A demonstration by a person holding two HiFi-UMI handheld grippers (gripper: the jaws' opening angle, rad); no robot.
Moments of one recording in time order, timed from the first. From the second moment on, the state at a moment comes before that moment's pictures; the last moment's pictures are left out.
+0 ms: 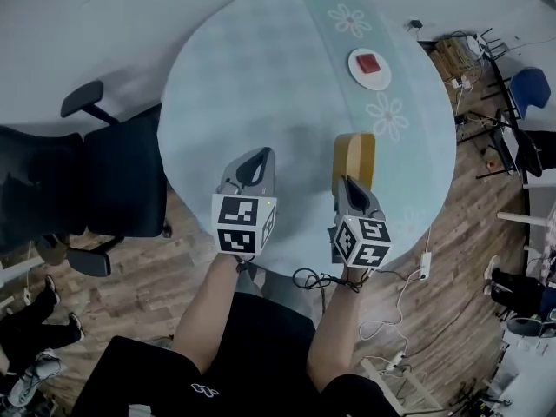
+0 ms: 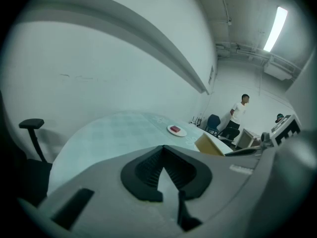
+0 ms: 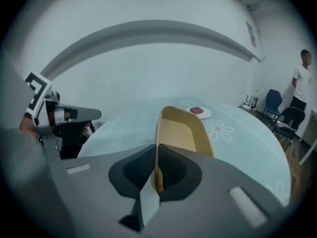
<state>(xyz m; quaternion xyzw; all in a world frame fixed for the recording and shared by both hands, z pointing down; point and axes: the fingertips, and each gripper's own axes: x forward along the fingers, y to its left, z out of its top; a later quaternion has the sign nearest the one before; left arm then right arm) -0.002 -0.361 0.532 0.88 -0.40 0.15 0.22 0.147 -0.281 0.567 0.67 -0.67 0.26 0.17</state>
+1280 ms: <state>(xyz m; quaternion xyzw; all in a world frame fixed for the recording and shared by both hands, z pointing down) 0.083 -0.389 0.390 0.91 -0.39 0.06 0.12 0.229 -0.327 0.379 0.69 -0.70 0.14 -0.10</state>
